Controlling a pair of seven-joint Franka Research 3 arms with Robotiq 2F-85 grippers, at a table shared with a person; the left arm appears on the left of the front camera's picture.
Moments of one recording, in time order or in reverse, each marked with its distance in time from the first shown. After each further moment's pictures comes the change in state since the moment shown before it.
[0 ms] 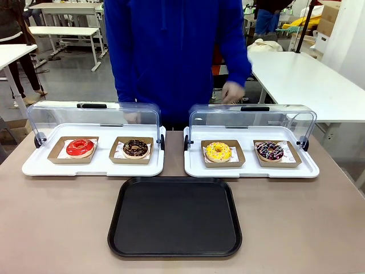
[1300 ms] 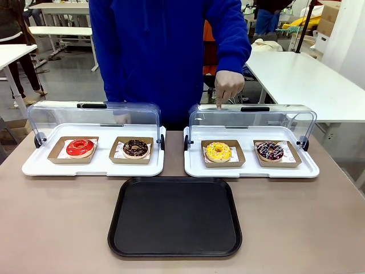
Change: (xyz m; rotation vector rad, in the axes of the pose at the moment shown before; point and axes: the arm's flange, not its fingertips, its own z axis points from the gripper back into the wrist) left arm 0.000 0.000 0.000 0.000 0.000 0.000; right arm 0.000 0.000 0.000 0.000 0.000 0.000
